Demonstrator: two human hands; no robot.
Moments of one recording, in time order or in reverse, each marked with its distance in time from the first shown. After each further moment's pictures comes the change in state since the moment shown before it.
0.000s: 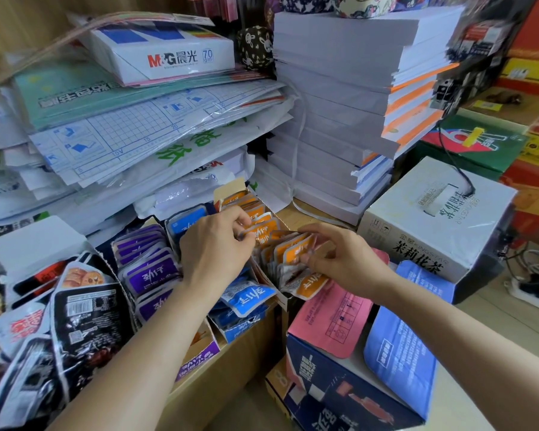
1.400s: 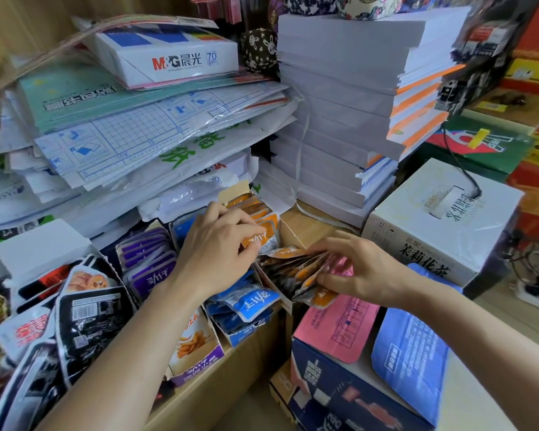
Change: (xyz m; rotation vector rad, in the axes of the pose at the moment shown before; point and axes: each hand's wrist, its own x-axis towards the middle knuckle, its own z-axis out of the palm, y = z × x) left_hand 0.006 -0.019 -0.011 0.062 -0.188 0.334; right_hand -0.008 -0.002 -0.021 -0.214 -0.182 -0.158
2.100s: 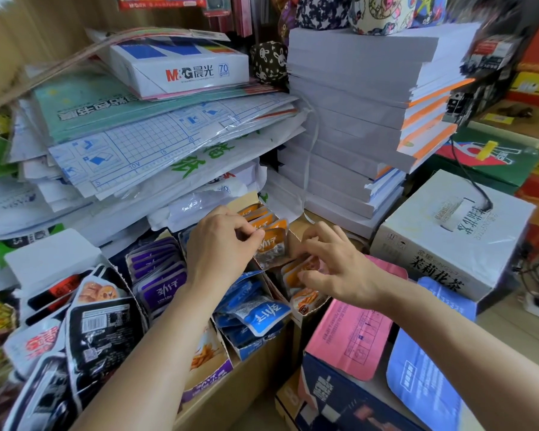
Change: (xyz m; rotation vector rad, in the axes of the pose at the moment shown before) left_hand 0.017 -0.005 0.005 -0.184 0.231 -0.314; right_hand 0.038 -0.028 0.017 -0.172 0.005 -0.009
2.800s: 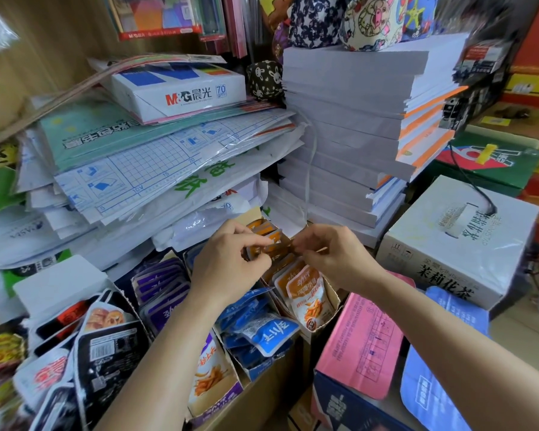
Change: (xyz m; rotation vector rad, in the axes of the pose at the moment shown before) left_hand 0.004 0.004 -0.015 -0.044 -0.264 0.031; right_hand 0.030 0.003 0.000 0.425 0.250 0.139
